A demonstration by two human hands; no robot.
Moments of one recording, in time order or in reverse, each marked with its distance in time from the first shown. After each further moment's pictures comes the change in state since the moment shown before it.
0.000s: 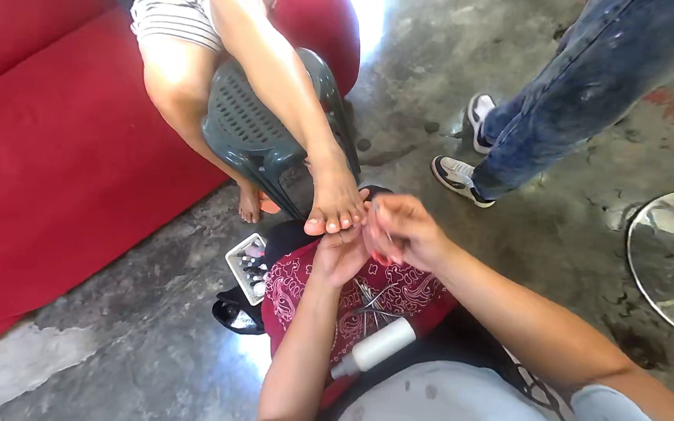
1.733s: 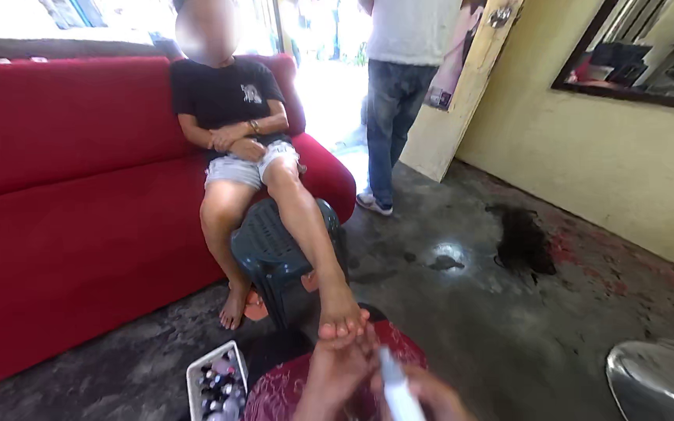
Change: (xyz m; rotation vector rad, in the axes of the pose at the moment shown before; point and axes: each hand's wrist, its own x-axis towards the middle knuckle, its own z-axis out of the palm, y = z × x) left_hand 0.003 0.000 0.027 -0.171 0.049 -0.005; right_hand -0.078 -0.010 0.006 -0.002 -0.014 0.277
